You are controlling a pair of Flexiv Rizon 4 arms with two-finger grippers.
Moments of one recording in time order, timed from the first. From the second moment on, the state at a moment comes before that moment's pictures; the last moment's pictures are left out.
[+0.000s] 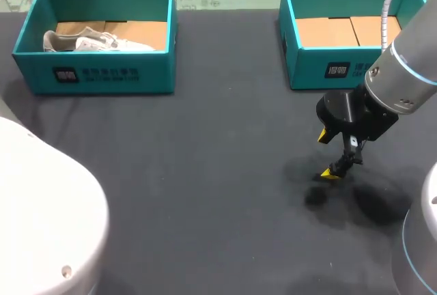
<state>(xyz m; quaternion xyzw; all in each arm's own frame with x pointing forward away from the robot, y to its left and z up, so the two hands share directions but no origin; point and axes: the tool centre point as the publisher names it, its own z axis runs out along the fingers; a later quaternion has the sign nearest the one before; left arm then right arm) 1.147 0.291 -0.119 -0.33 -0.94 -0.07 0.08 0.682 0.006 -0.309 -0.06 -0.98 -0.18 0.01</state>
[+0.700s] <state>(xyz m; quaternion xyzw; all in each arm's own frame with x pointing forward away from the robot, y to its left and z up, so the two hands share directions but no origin) 1.159 0.299 -0.129 -0.61 -0.78 -0.11 0.00 0.682 0.006 -0.309 -0.06 -0.98 -0.18 0.01</state>
